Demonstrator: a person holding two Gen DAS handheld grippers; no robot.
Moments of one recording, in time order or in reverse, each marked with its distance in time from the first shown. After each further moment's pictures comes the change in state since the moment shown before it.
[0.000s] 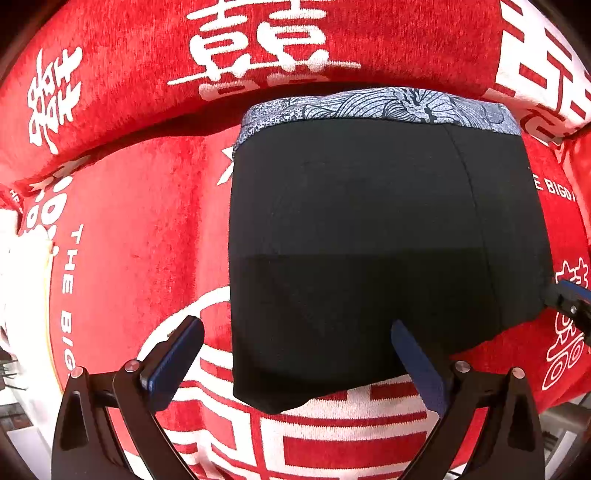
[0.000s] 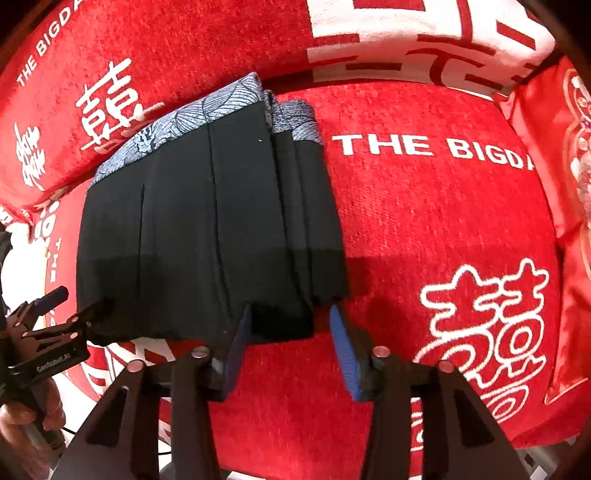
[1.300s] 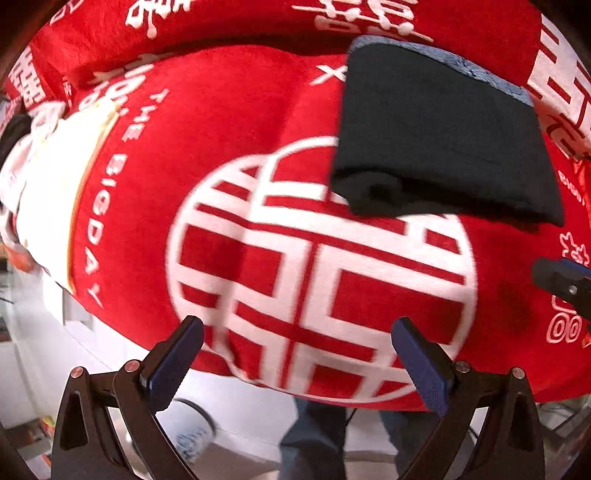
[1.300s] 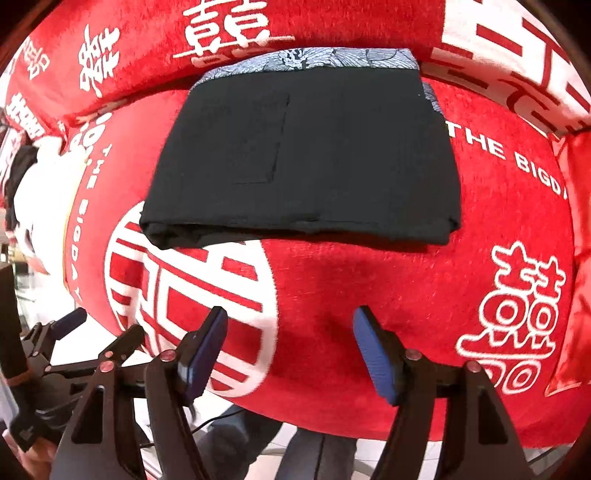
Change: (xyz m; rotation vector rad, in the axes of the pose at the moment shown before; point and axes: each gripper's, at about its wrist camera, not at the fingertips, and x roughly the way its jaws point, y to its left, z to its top) left arm -0.038 0.045 -0.128 -0.233 0.085 0.047; right arm -0.017 0.089 -0.064 -0.227 0.101 0.046
